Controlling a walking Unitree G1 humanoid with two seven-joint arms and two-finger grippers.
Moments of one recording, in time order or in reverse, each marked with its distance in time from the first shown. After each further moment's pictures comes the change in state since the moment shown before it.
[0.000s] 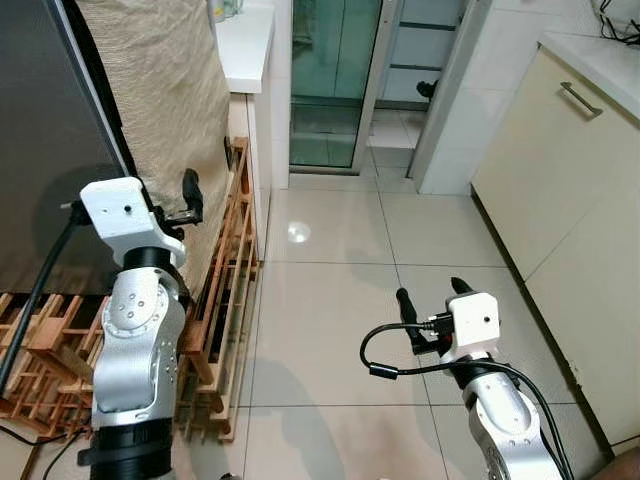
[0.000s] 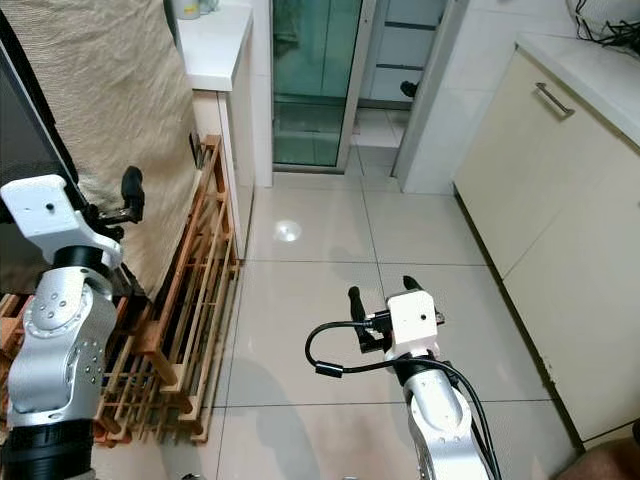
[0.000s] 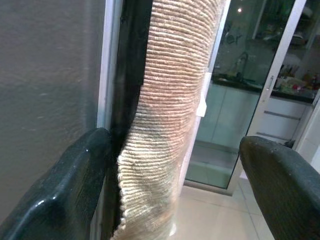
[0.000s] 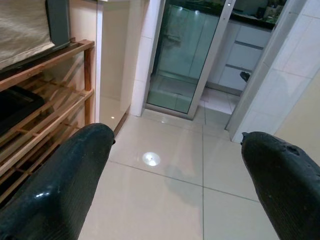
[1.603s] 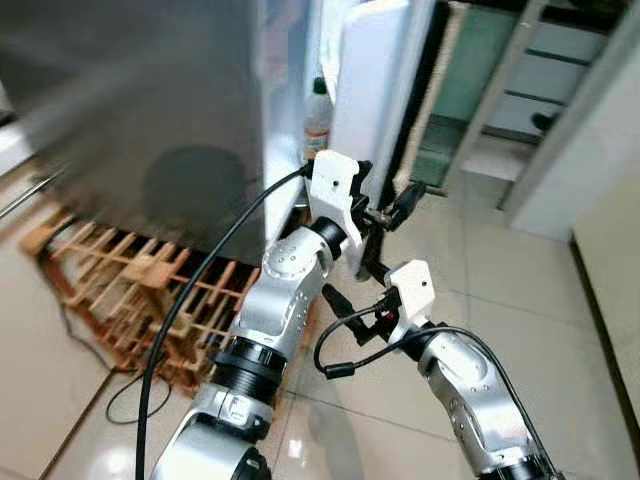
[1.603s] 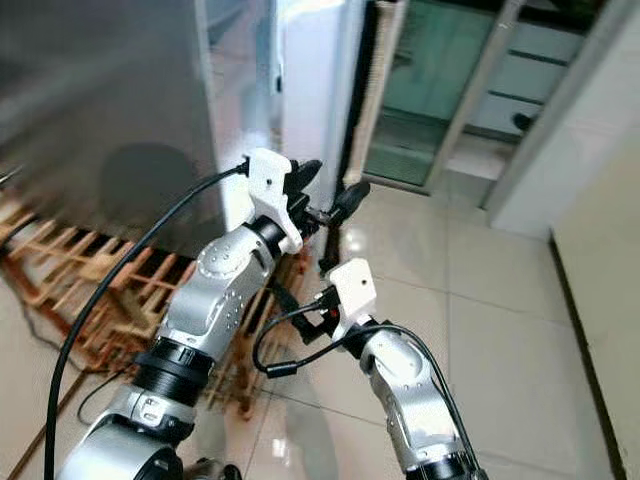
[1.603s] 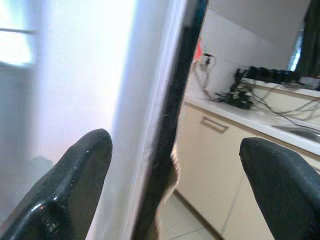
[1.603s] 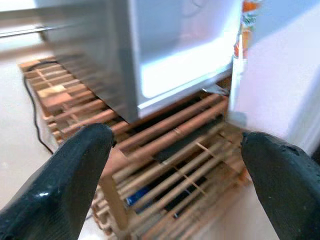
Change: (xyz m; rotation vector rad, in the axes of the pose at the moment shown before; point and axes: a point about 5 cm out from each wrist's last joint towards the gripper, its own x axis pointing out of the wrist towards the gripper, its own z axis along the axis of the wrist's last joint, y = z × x) left arm 0.006 -0.174 -0.007 -0.235 0.071 -0.886; right arm 0.033 0.045 0.022 0.153 0.025 0.471
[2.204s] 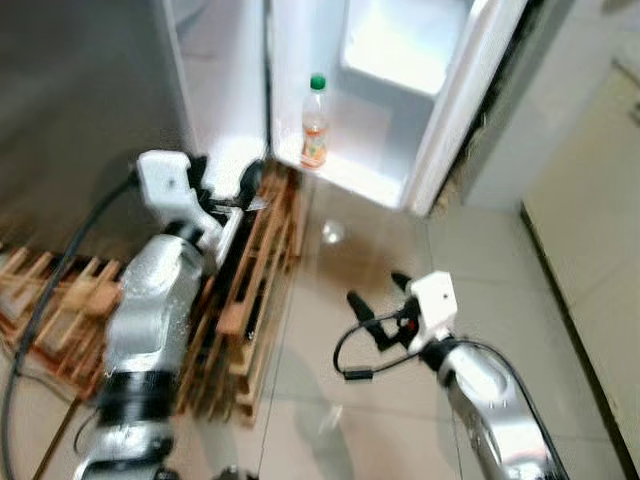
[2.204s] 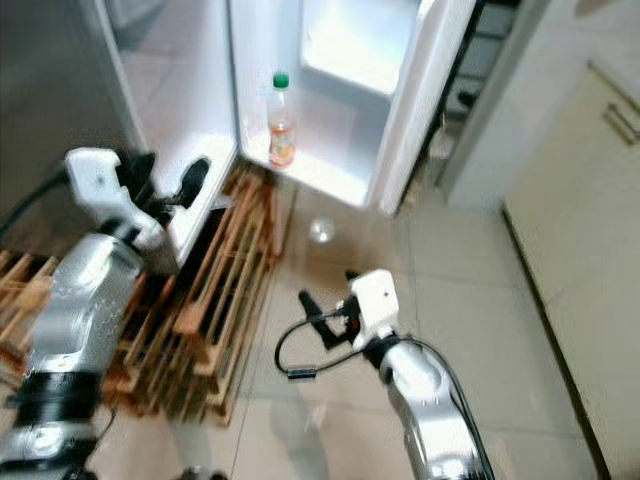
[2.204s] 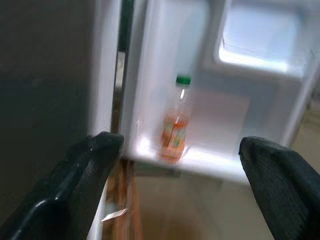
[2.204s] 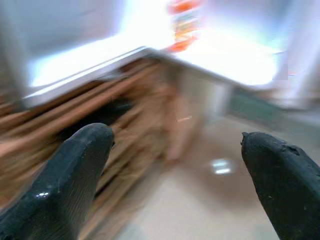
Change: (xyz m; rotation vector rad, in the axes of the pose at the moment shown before) left arm -0.176 0.125 0.036 0.223 0.002 0.550; right arm -0.022 -0.022 -0.002 -0.068 -0.038 -0.172
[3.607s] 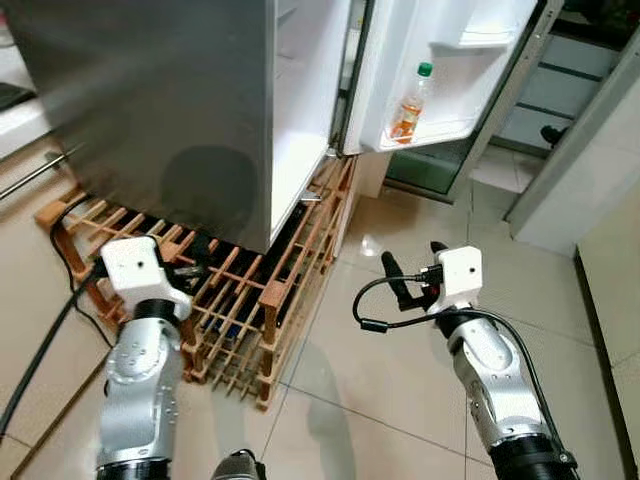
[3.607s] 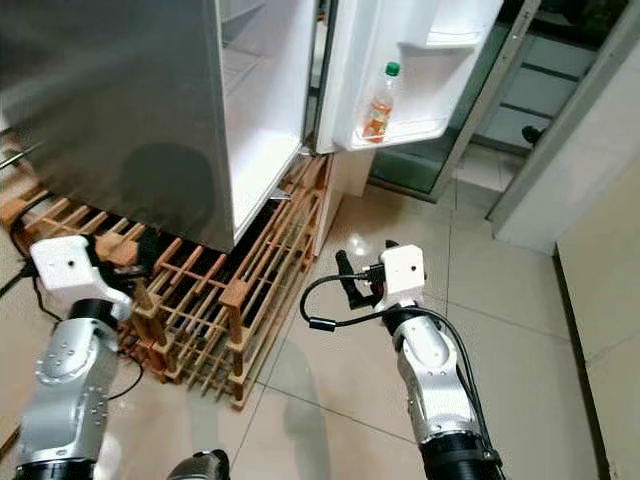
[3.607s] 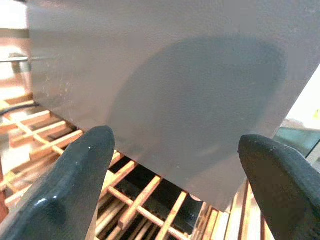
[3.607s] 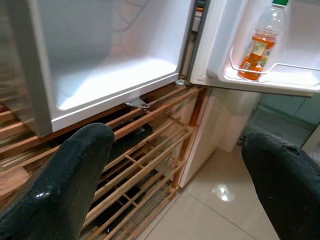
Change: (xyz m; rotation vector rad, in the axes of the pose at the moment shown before) left arm -0.018 -0.037 -0.051 -0.069 0.106 0.314; right arm 0.023 -0.030 0.000 -0.011 -0.024 -0.191
